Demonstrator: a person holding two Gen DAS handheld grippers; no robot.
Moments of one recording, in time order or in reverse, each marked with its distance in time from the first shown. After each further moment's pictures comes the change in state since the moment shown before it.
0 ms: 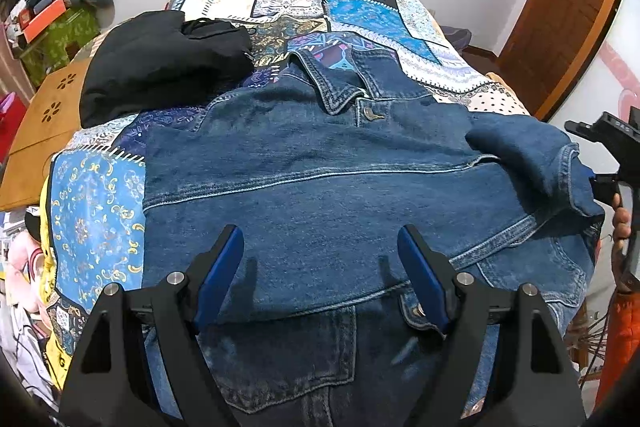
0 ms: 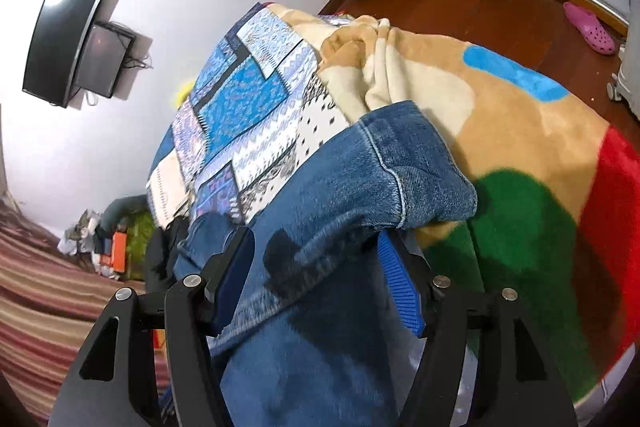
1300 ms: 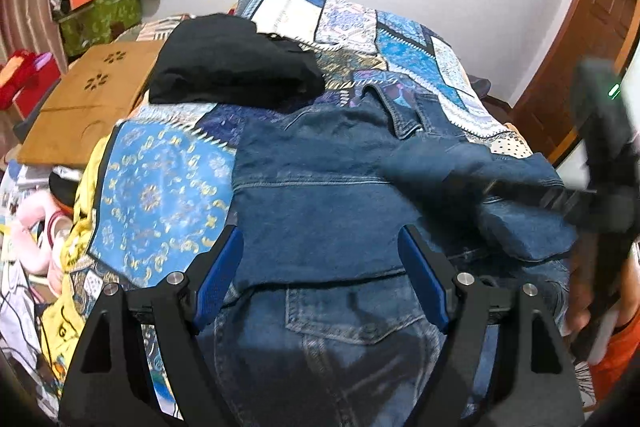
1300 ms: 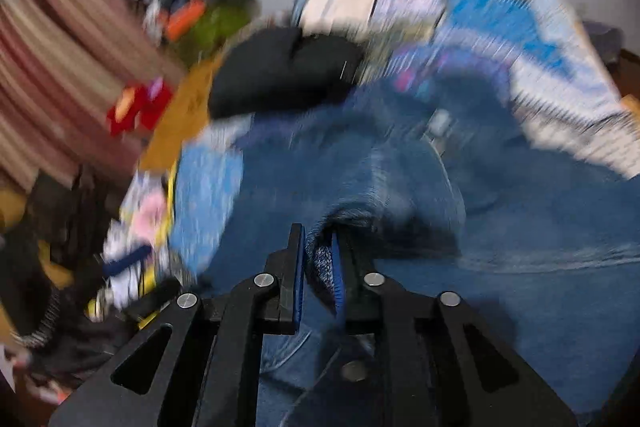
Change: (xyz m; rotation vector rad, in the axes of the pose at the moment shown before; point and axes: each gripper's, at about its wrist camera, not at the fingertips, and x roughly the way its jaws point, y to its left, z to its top) left arm -0.063 0.083 -0.038 -0.160 -0.105 0.008; right arm 0.093 0.207 -0.190 -0.844 0.403 0.079
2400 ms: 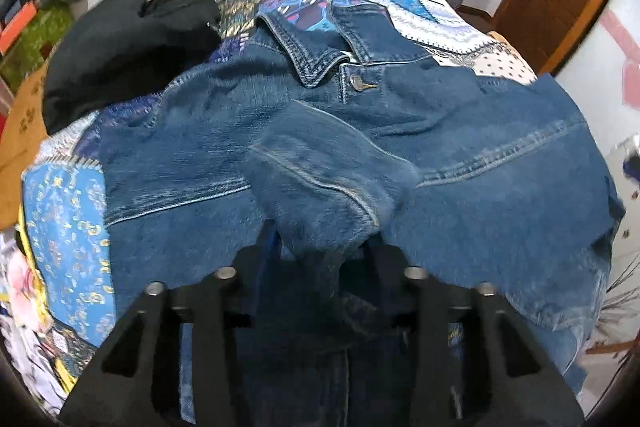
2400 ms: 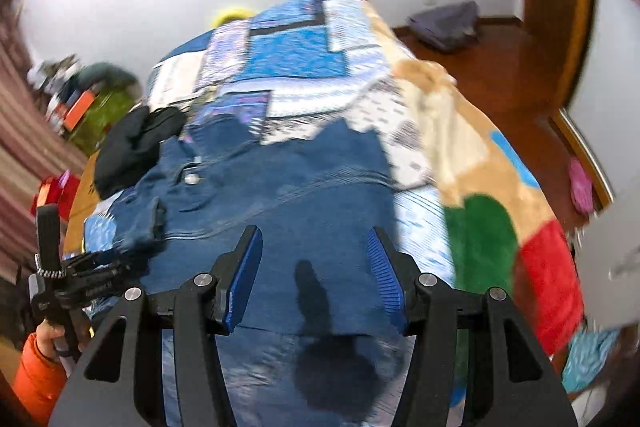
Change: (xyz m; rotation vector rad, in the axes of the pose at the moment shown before) left arm 0.119 -0.107 0.029 0.209 0.258 -0.014; right arm -0.162 -0.149 -0.075 0.320 -0.252 -0.346
